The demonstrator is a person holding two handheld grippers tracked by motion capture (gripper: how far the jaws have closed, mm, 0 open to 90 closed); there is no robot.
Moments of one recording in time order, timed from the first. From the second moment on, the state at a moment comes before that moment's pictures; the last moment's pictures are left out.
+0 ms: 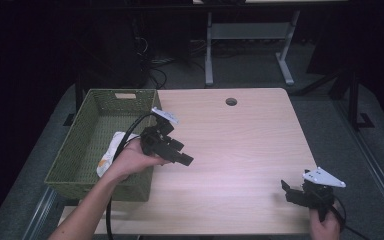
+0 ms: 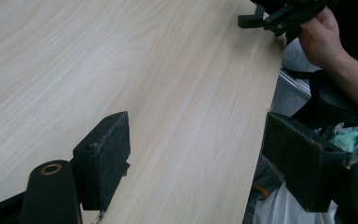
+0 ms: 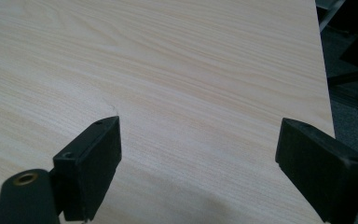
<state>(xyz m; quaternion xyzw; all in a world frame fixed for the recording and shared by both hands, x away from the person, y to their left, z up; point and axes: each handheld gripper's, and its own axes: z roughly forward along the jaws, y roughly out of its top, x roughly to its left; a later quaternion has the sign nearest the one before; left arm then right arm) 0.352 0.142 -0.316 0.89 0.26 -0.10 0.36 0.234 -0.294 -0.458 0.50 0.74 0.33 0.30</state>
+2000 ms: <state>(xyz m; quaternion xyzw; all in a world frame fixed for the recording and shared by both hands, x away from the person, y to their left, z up) 0.397 0.315 -0.349 0.82 0.49 -0.04 0.29 0.235 -0.292 -0.460 0.50 0.74 0.33 0.30</state>
